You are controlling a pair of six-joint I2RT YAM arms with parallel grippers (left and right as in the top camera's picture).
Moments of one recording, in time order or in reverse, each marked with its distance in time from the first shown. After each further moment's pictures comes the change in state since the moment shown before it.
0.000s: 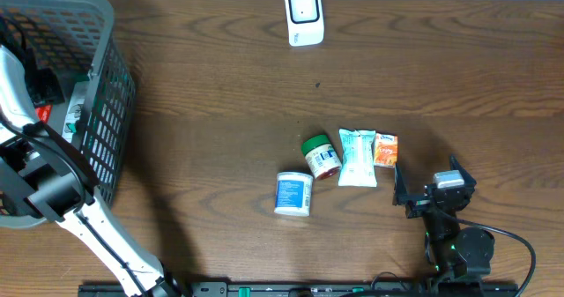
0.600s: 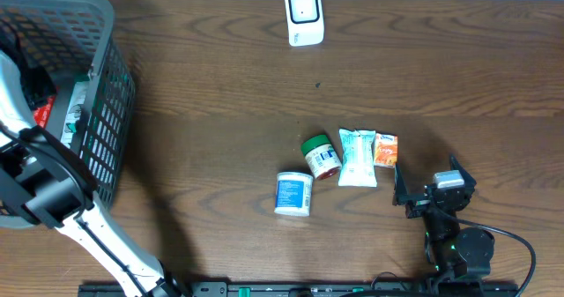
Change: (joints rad) left arm 0.015 -0.058 -0.036 0.015 0.021 -0.168; right arm 0.000 0.000 0.000 0.000 0.000 0.000
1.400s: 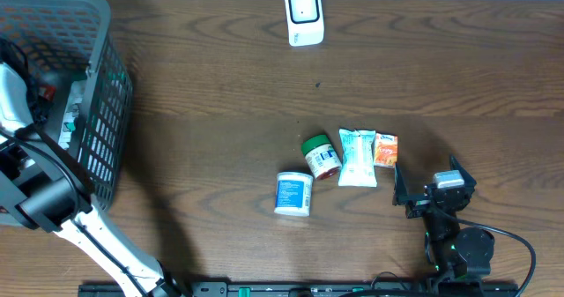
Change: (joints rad) left arm 0.021 -0.015 -0.192 0.072 -0.254 -0.591; right arm 0.000 0.000 0.000 0.000 0.000 0.000
